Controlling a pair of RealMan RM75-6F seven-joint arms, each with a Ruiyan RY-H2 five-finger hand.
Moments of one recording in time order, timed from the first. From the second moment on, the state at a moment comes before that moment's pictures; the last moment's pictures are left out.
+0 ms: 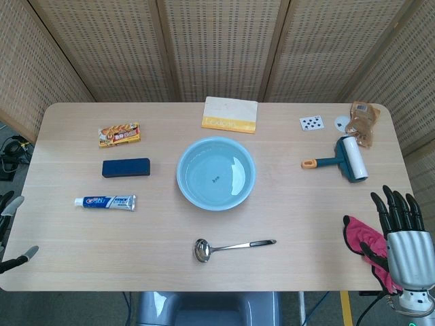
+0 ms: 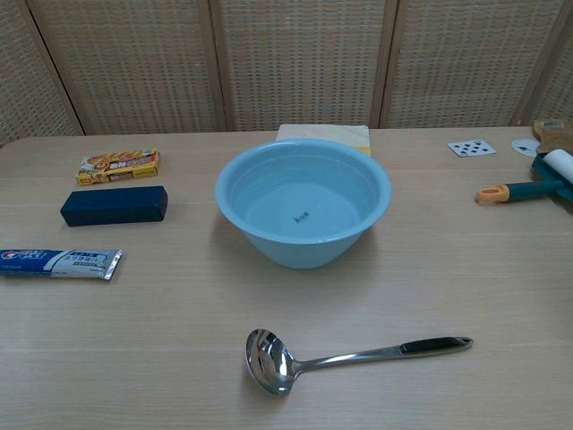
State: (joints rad) left arm 0.01 -1.03 0.00 -1.69 1.64 1.65 -0.05; right arm 0.00 -1.05 0.09 -1.90 -1.67 1.66 -0.30
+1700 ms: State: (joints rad) left arm -0.07 -1.11 -0.07 -1.63 1.42 1.47 0.07; right arm 0.62 -1.45 0.08 -1.66 -1.06 0.78 -0.48
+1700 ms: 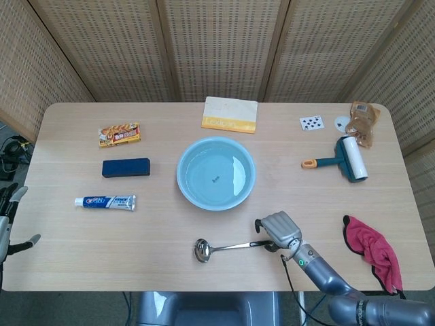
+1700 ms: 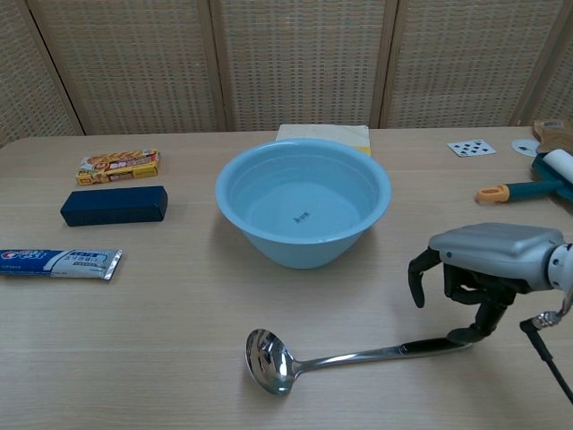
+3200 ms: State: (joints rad) left arm -0.08 -1.12 -0.07 -1.63 1.40 1.45 0.08; right arm 0.67 -1.63 -0.01 -1.50 -1.01 0.84 -0.52
